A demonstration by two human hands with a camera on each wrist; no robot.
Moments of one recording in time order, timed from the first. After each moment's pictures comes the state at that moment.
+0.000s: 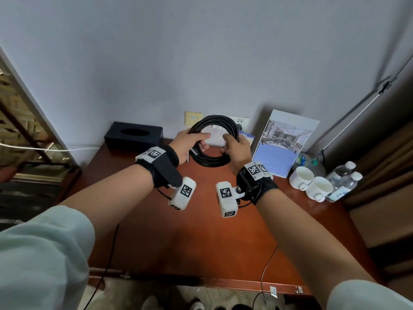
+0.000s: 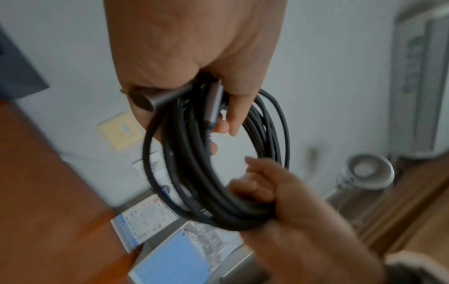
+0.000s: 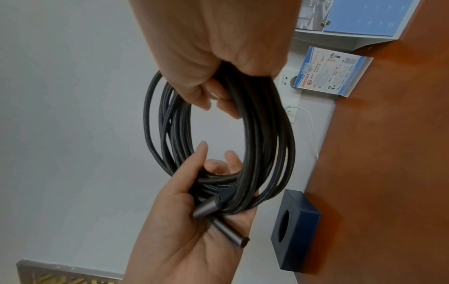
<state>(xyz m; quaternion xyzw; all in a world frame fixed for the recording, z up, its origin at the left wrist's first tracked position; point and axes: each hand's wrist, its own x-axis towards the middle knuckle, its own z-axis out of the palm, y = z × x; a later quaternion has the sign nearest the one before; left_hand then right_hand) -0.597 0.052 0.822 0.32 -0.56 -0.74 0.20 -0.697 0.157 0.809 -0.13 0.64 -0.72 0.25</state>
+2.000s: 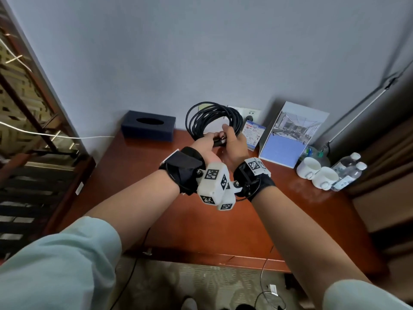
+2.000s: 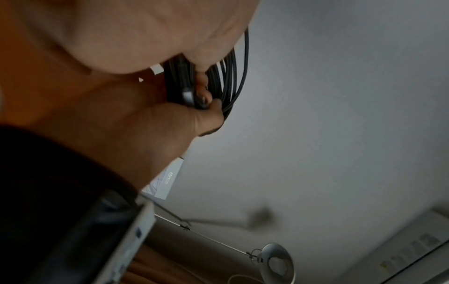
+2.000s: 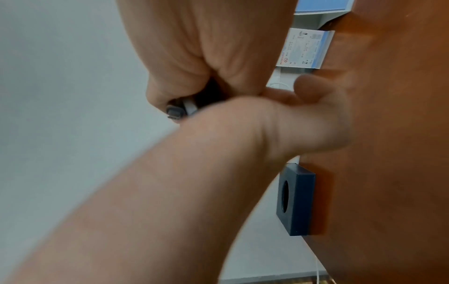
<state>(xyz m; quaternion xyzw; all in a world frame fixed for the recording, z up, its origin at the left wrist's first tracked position) -0.548 0.078 0.811 0.42 -0.36 -0.83 0.11 -0.600 0.144 0.811 -0.08 0.52 -0.79 0.31</state>
